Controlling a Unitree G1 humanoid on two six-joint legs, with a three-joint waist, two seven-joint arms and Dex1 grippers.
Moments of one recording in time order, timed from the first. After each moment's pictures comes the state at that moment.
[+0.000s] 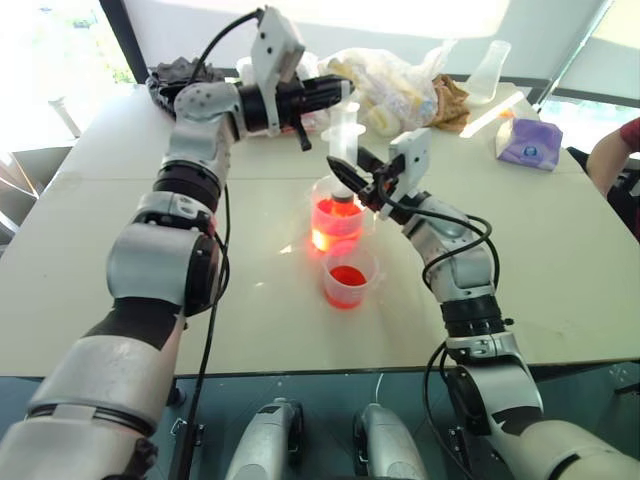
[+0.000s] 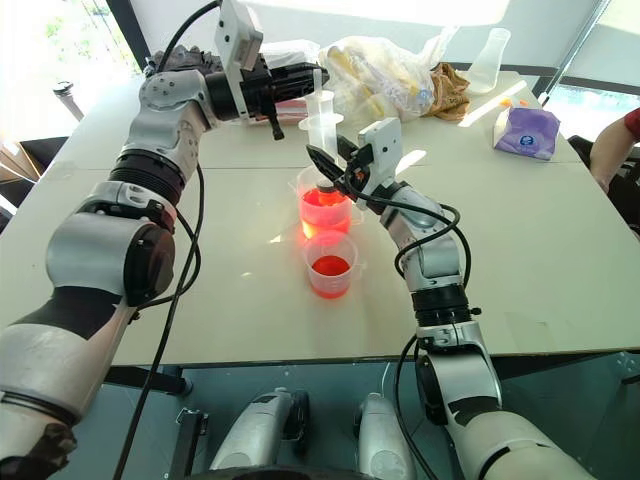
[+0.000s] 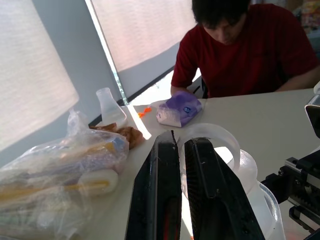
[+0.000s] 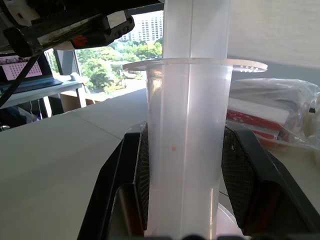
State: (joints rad) left arm -1.48 0.31 0.06 1.20 -0.16 -0.20 -1.13; right arm -0.74 -0.17 -0.01 0.24 0.30 0.19 0.63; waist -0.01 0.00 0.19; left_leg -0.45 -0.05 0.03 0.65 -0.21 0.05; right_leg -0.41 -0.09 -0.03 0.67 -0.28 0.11
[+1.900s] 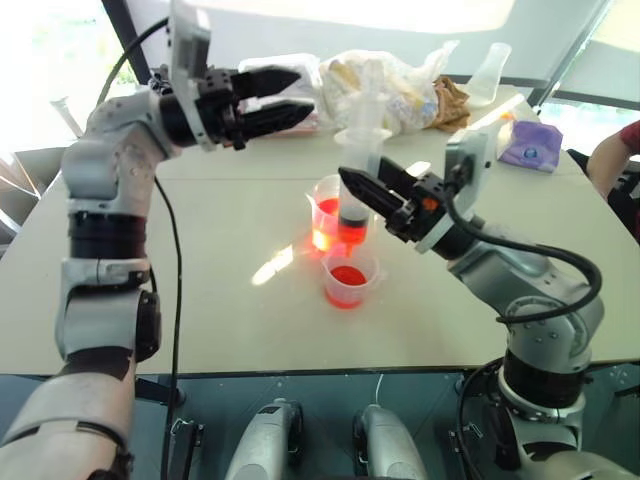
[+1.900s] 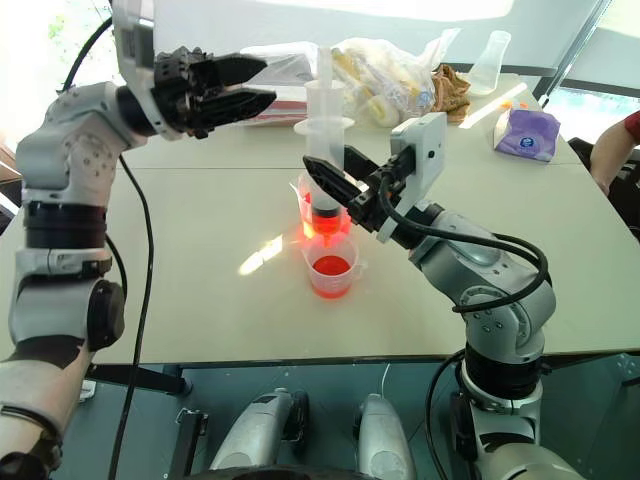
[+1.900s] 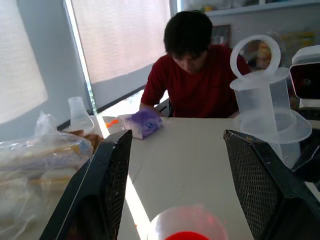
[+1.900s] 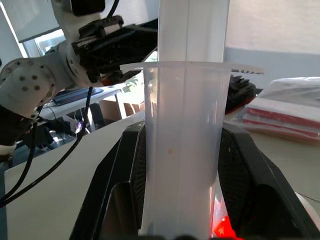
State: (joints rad) left arm -1.16 0.51 0.08 0.40 -0.51 0.44 -1.21; right arm -0.53 -0.31 -0.13 -0.61 0.83 0.87 0.28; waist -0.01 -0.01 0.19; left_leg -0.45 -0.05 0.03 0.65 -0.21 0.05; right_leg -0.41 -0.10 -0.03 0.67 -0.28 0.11
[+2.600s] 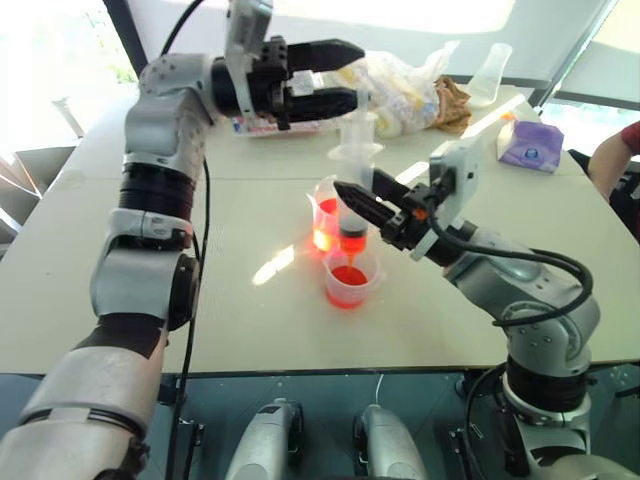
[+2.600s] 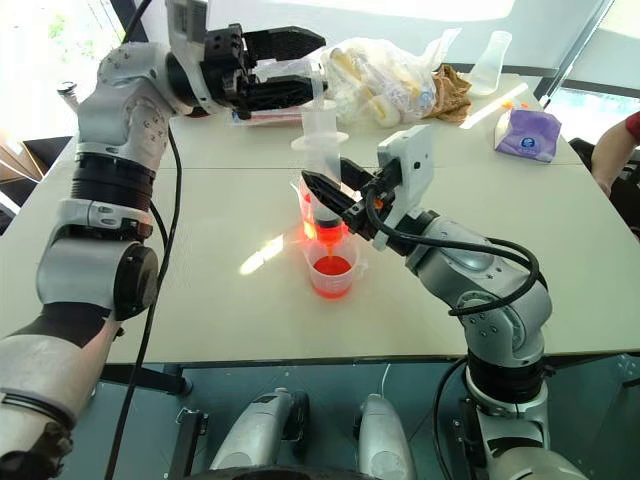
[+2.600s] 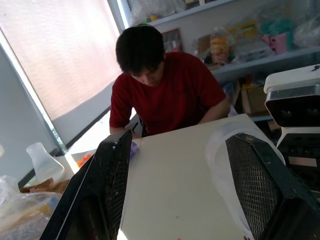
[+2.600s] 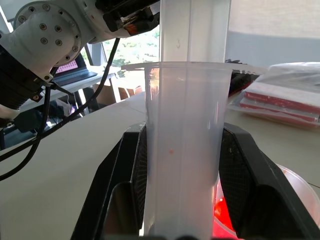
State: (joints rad) left arm -1.35 0.37 0.00 0.69 -0.37 0.13 -1.40; right arm -0.51 -0.37 -0.06 -0.61 0.80 0.87 0.26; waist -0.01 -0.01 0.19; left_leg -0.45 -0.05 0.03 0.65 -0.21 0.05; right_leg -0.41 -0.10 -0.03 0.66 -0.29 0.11
